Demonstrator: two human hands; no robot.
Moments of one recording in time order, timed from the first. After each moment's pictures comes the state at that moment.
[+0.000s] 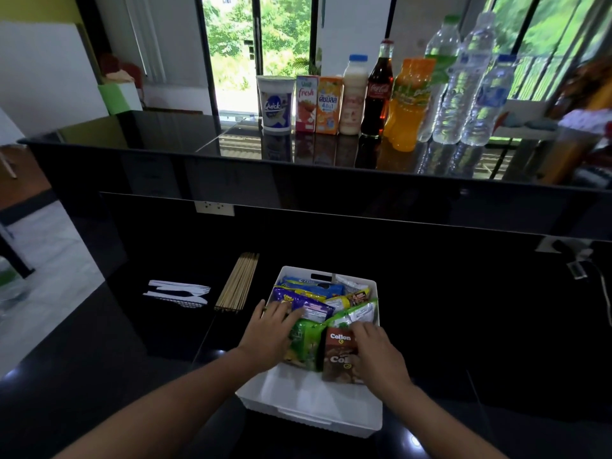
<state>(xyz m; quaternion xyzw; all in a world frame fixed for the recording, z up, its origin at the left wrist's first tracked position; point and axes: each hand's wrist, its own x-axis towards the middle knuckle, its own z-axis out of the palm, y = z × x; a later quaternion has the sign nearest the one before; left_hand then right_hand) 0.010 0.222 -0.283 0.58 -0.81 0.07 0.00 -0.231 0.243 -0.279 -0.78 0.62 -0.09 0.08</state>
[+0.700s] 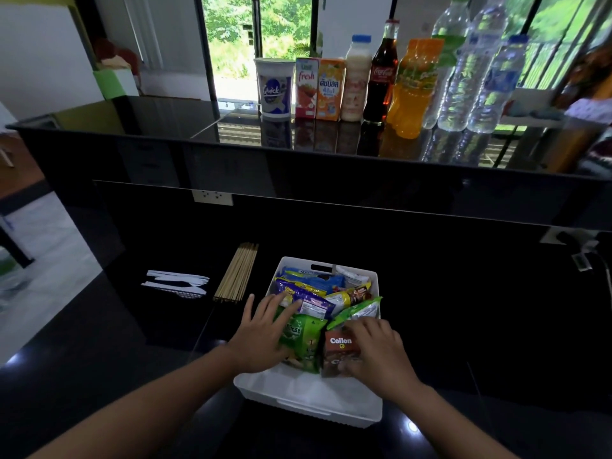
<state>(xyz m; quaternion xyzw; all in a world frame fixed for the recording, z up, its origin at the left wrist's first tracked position) 0.029 0.232 -0.299 0.57 -0.82 0.02 0.03 -0.238 0.255 -0.277 -0.81 0.58 -0.09 0.06</state>
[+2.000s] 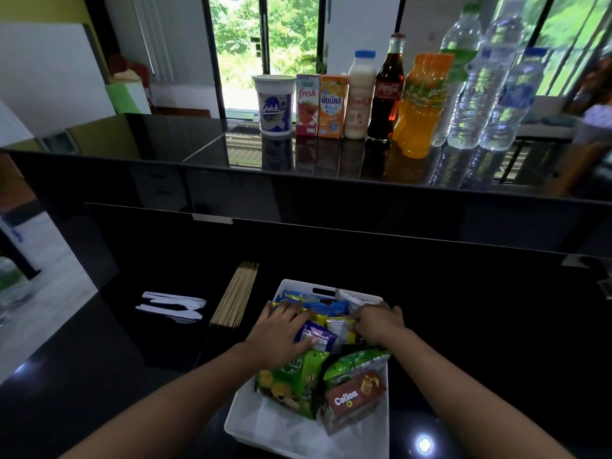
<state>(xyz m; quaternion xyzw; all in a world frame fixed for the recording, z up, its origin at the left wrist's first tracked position) 0.004 0.165 -0.287 0.58 -0.82 -0.02 0.04 -0.217 0.135 -0.235 -0.74 0.66 0.12 0.07</state>
